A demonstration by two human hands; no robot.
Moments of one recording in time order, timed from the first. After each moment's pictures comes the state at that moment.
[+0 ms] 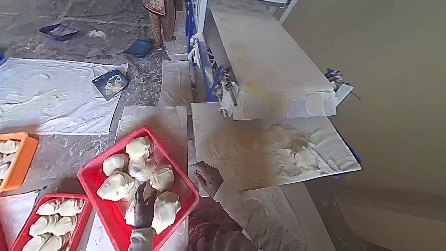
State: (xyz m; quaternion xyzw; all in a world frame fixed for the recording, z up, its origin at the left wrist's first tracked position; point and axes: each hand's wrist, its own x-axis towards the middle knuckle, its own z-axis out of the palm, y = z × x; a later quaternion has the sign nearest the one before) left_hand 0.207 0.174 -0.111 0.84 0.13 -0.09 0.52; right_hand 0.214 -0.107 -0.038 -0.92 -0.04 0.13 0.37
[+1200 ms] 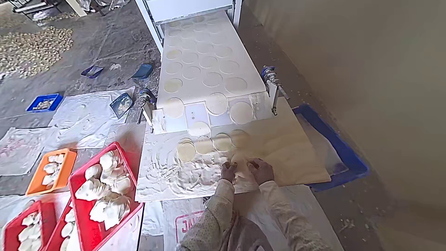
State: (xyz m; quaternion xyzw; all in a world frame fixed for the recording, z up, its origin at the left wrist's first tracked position) left_hand 0.119 -0.472 -0.073 0.62 0.24 -0.38 0.65; right_hand 0.064 -0.609 -0.034 -0.87 0.31 0.07 0.38
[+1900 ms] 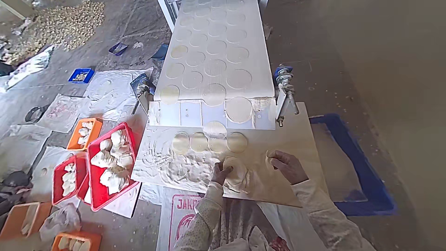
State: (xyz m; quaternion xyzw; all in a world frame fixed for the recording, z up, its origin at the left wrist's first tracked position) left_hand 0.120 -0.500 -0.077 0.71 0.22 -0.32 0.59; right_hand 0.100 -0.767 0.004 -0.81 0.19 0.11 0.54
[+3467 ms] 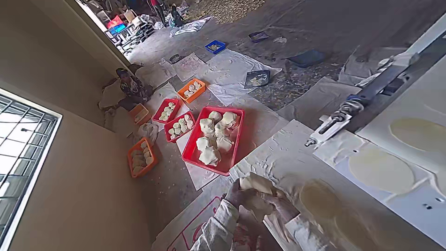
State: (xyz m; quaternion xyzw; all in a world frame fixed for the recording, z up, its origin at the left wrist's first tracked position) left_hand 0.102 -0.136 -0.017 0.58 0.34 -0.04 0.74; right_hand 0.194 -0.289 -0.026 -0.64 -0.01 0.42 0.64
